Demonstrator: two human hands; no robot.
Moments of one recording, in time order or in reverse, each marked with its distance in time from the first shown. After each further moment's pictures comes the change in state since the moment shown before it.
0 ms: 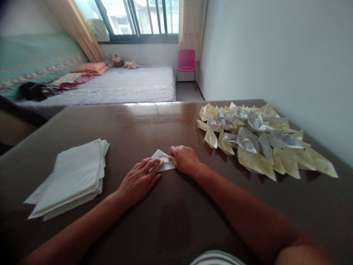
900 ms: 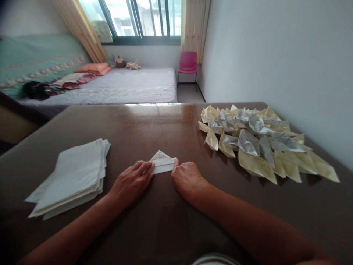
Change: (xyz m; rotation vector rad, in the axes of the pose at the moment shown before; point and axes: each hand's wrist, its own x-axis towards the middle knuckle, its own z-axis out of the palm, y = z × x) left_hand -0.010 -0.008 -0.009 0.150 -0.016 -0.040; right_hand -0.038 -0.035 -0.006 -0.348 -0.271 -0.059
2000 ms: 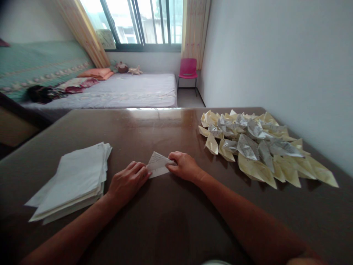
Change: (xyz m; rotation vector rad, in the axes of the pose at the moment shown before) left_hand 0.000 -0.017 -0.002 0.032 0.140 -0.081; right_hand 0.038 0.031 0.007 0.685 0.283 0.008
